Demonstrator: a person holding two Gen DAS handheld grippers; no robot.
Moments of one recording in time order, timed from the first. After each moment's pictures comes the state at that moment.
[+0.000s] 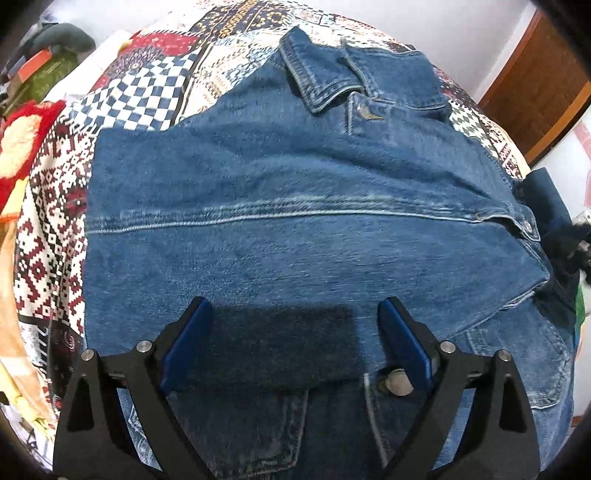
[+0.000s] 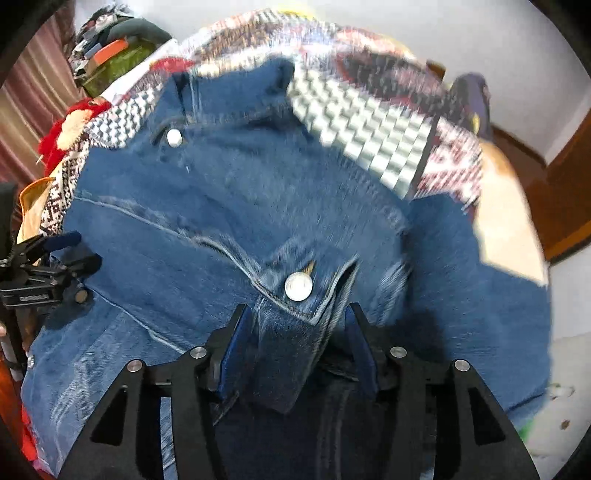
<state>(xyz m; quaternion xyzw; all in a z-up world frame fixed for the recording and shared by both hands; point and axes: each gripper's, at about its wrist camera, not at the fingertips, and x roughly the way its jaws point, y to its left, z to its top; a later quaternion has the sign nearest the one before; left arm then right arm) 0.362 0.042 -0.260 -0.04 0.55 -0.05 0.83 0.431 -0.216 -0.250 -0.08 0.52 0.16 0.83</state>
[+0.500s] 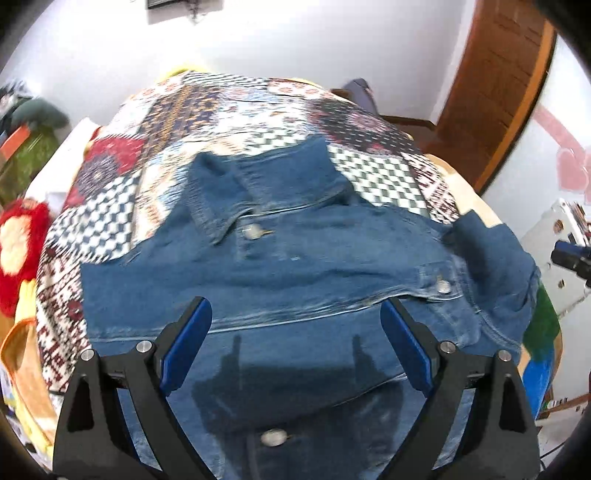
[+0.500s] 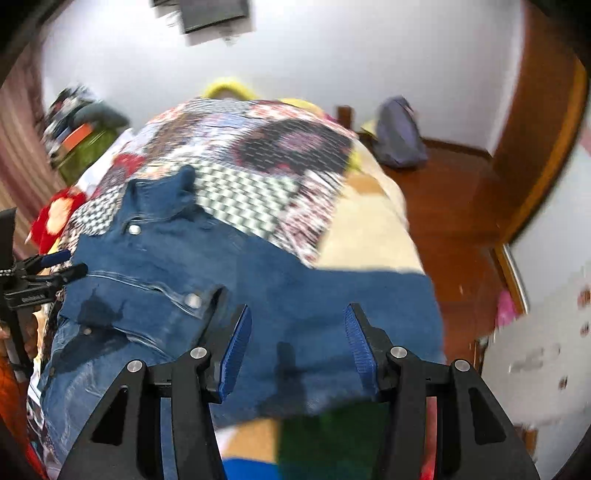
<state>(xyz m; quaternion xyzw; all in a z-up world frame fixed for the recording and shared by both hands) 0.385 -0.047 -0.175 0.02 0.47 -0.10 0.88 0.382 -0.368 -0.193 0.03 0.46 0.07 0.88</state>
